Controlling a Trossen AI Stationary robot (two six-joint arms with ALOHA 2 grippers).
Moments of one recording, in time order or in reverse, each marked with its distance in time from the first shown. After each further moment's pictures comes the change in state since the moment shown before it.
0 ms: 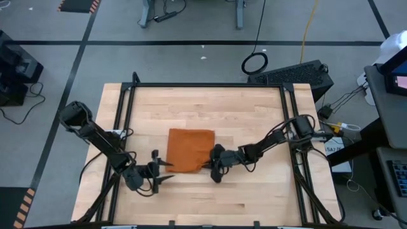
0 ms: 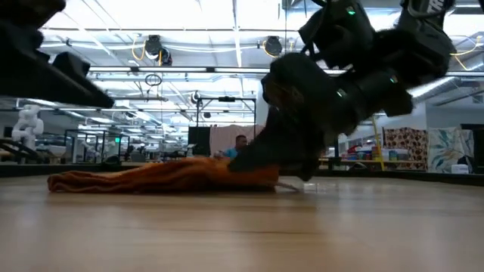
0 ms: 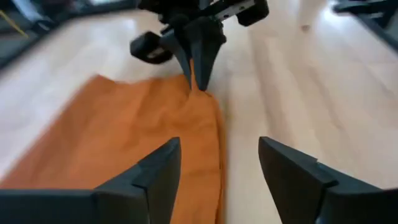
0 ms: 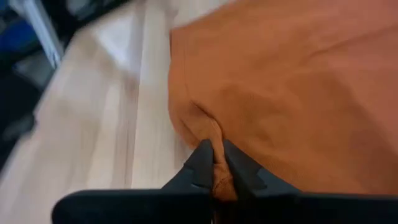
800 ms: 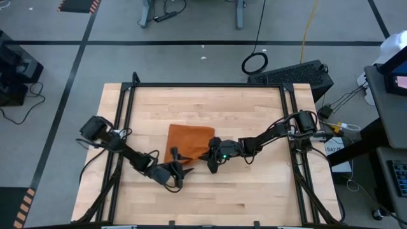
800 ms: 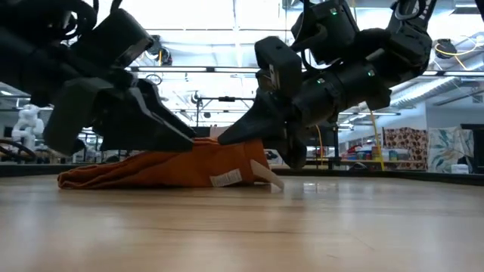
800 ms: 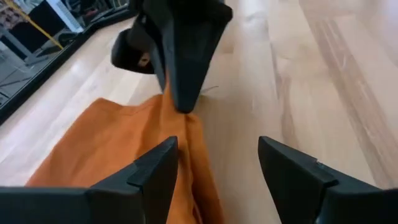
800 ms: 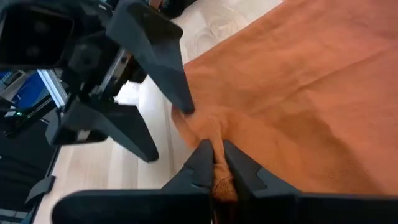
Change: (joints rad) left arm 0.257 0.385 0.171 0.291 0.068 0.301; right arm -0.089 -0.048 0.004 0.033 -0.042 0.109
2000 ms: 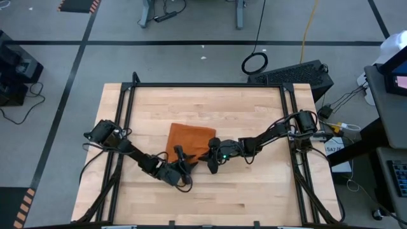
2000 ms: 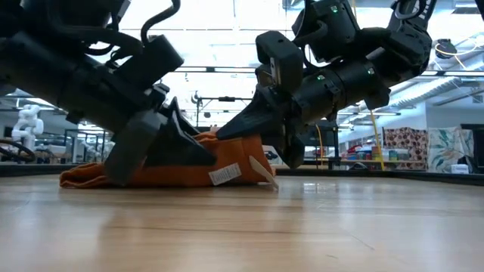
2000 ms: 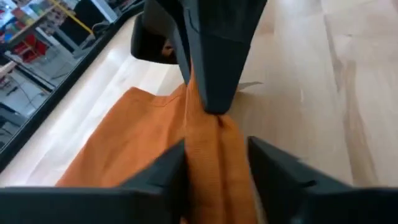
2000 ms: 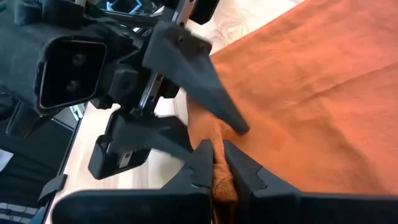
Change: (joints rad) left arm 0.051 0.112 0.126 -0.101 -0.112 0.026; right arm -0.001 -0.003 0.002 0.019 -0.023 0.000
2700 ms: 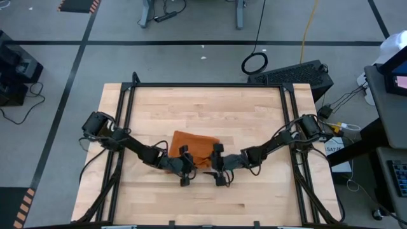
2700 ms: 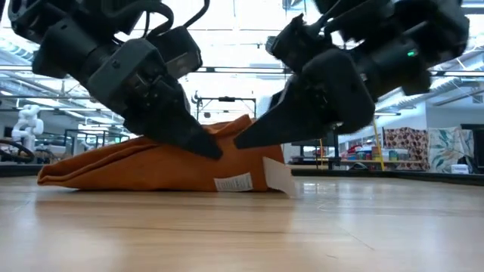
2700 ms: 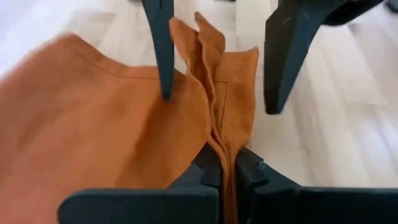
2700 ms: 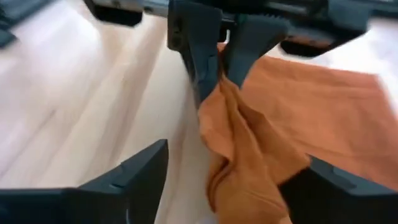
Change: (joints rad) left arm 0.121 -0.132 0.000 -0.119 0.554 -0.311; right arm 0.164 -0.023 0.001 -0.106 0.209 -0.635
